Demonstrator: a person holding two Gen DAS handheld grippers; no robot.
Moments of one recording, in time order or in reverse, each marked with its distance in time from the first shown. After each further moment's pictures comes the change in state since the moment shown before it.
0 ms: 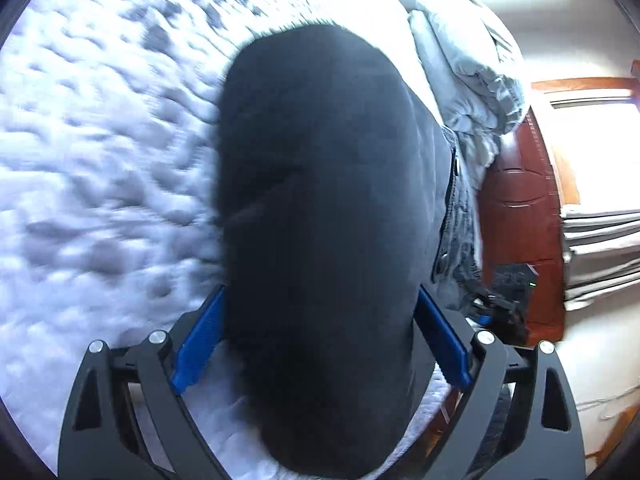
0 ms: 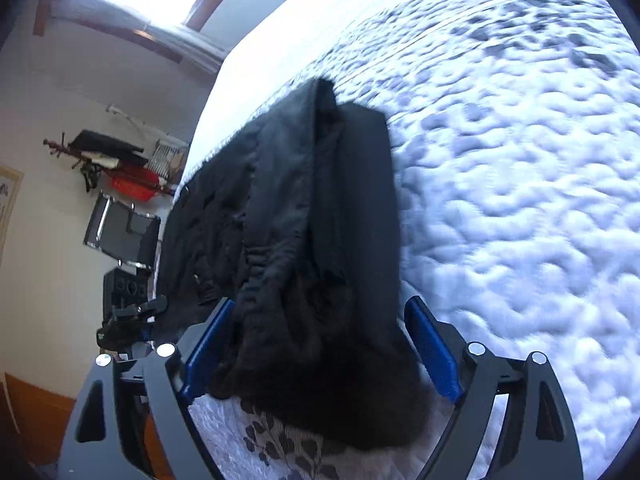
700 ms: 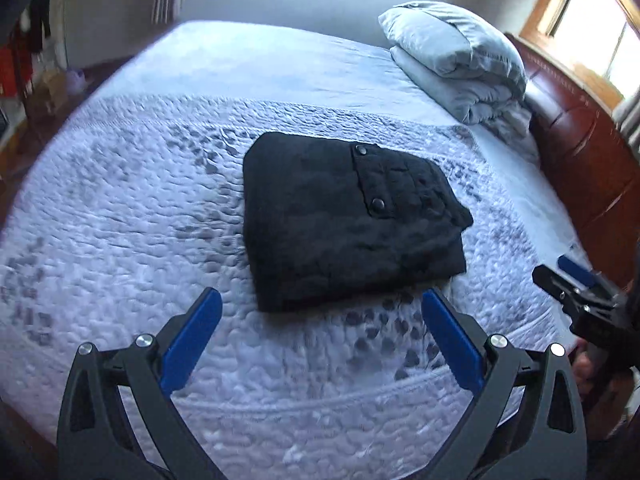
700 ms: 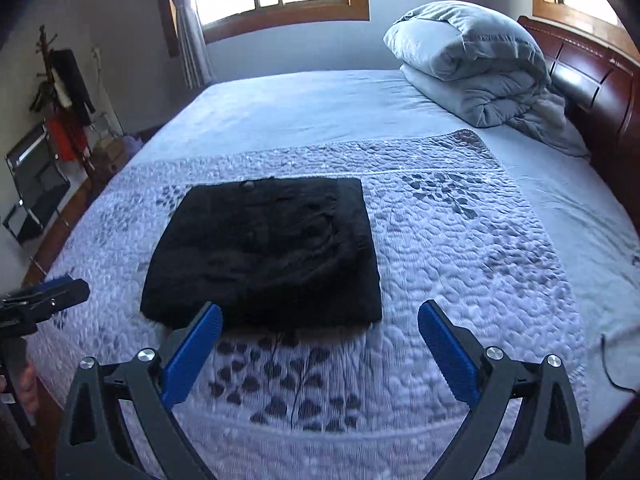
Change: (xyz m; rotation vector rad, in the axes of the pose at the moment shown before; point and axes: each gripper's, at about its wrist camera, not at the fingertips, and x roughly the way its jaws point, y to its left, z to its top) left arm -0.111 -0.173 -0.163 0.375 -0.309 0.498; right arm -0.116 0.177 -0.137 -0.368 -0.292 -0.574
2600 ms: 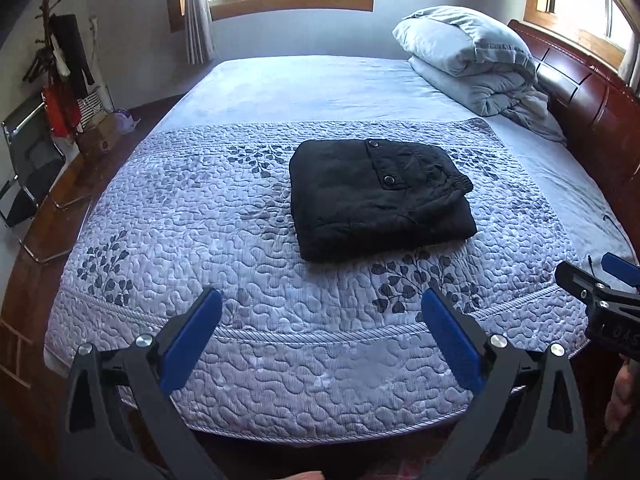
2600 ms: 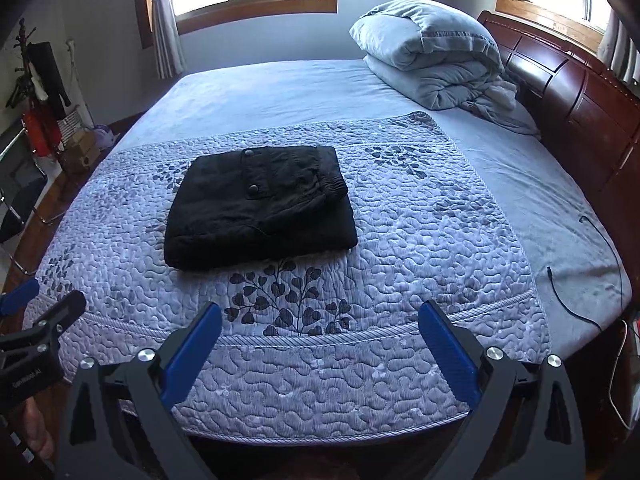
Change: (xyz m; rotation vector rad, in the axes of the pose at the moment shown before) left arm -0.100 -0.039 -0.078 0.065 -0.085 0.227; right arm -0.092 0.030 -0.057 0.049 0.043 -0.099
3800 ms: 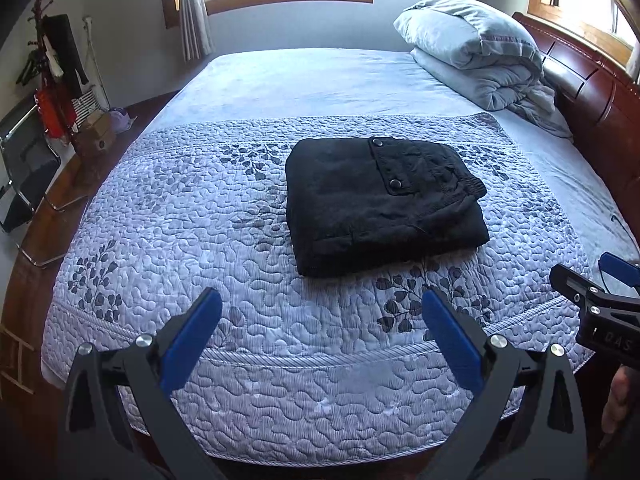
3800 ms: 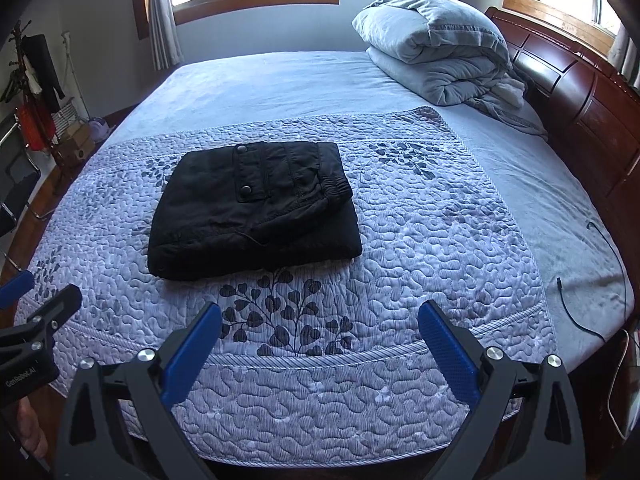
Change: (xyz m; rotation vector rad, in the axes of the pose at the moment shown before) left arm 0.040 -0.003 0.023 0.005 0.029 -0.001; right arm 0.040 0.005 0.021 -0.015 0.022 -0.013
